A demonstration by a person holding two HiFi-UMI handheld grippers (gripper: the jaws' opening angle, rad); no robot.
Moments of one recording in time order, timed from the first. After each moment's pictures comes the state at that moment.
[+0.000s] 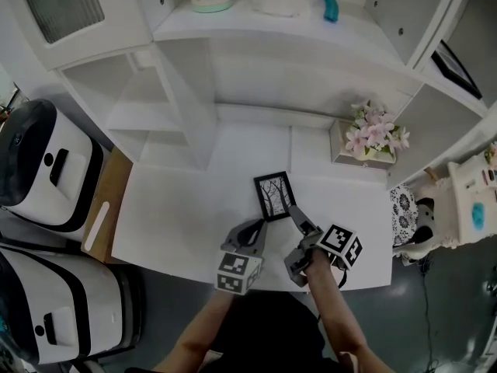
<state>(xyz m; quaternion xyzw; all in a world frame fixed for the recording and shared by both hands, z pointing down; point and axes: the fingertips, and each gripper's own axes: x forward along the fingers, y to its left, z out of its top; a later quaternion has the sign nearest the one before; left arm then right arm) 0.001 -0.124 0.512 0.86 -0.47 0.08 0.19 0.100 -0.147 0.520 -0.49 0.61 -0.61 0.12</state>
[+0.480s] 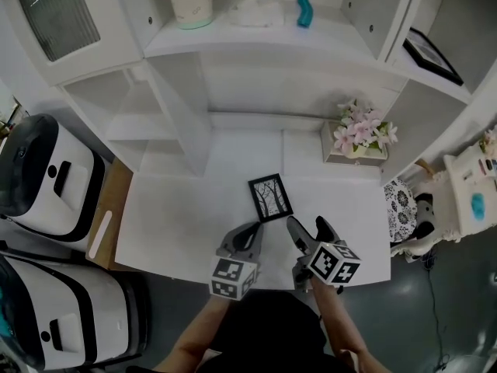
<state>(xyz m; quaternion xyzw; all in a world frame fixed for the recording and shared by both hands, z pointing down) 0.006 -0.109 0.479 0.86 -0.47 0.08 0.16 0.121 -0.127 0.470 -0.53 0.77 -0.35 0.03</state>
